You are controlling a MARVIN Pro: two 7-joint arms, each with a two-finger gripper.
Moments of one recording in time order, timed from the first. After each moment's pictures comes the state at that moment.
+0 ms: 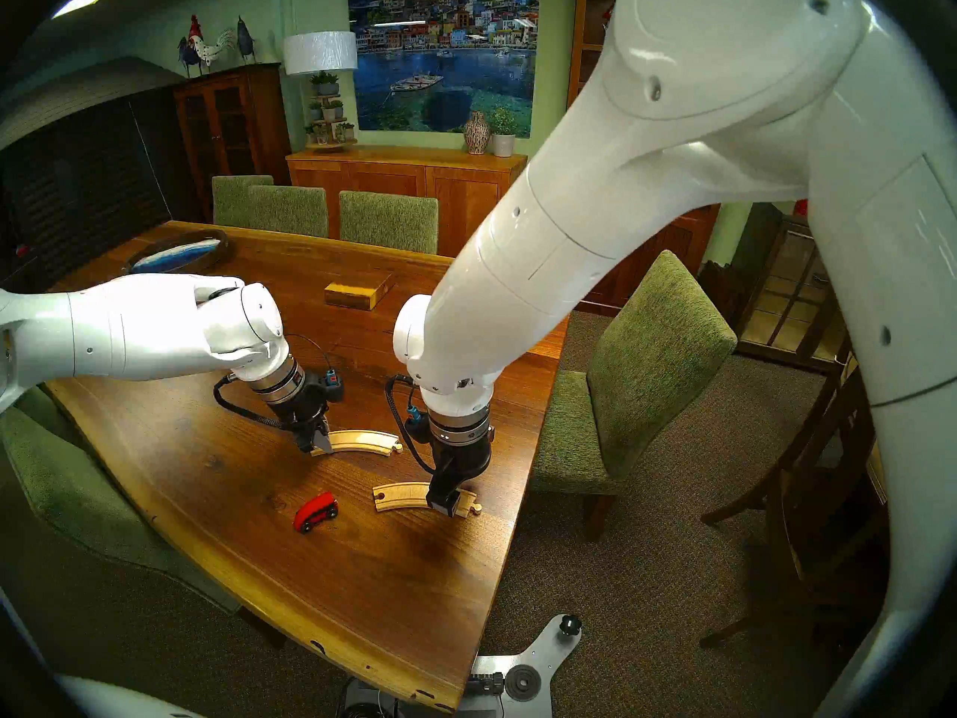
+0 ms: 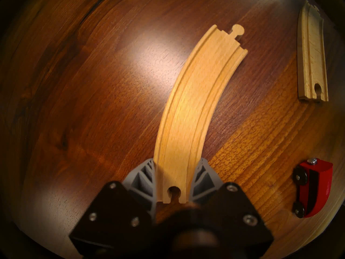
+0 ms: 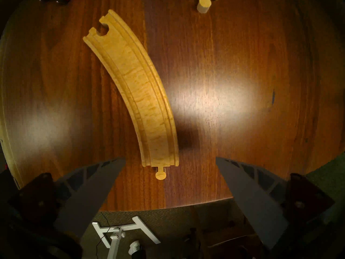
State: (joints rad) left arm -0.04 -0.74 0.51 -1.42 -0.82 0.64 -0.67; right arm 0.57 -1.70 -1.13 -1.65 2.24 0.59 0.14
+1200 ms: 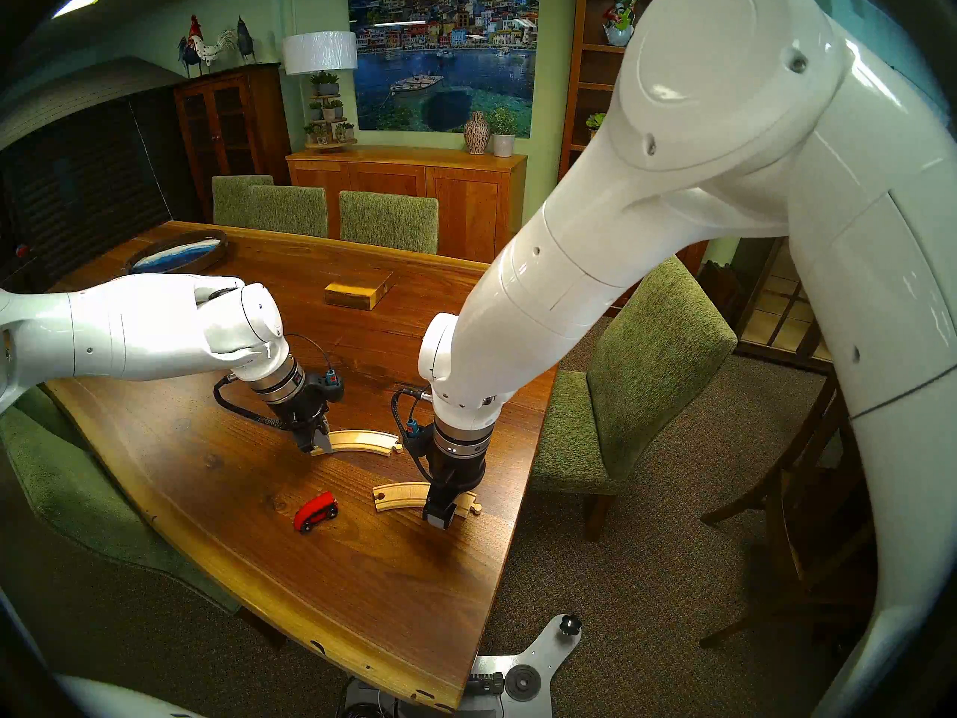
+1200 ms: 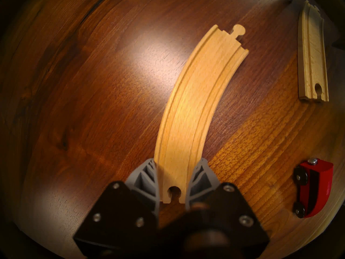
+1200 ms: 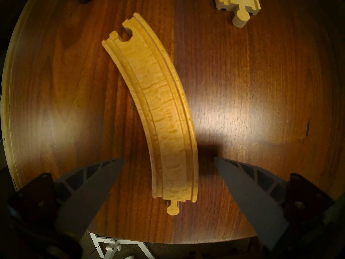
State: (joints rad) left arm -0.04 -0.74 0.51 -1.42 -0.82 0.64 -0.67; right arm 0.49 -1.66 -1.17 -1.63 2.10 0.42 0.25
